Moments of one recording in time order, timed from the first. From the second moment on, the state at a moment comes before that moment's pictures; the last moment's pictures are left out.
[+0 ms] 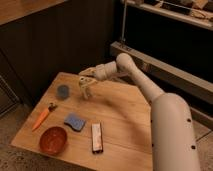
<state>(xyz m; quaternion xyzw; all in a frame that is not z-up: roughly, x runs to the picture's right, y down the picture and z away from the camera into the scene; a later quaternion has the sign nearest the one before) -0.119 -0.059 0.829 -0.20 -0.58 0.05 0.79</state>
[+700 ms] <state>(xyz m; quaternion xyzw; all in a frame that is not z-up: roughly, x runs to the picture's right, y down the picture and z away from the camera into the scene) -0.120 -0.073 0.804 -0.17 -0.54 -0.07 0.82</state>
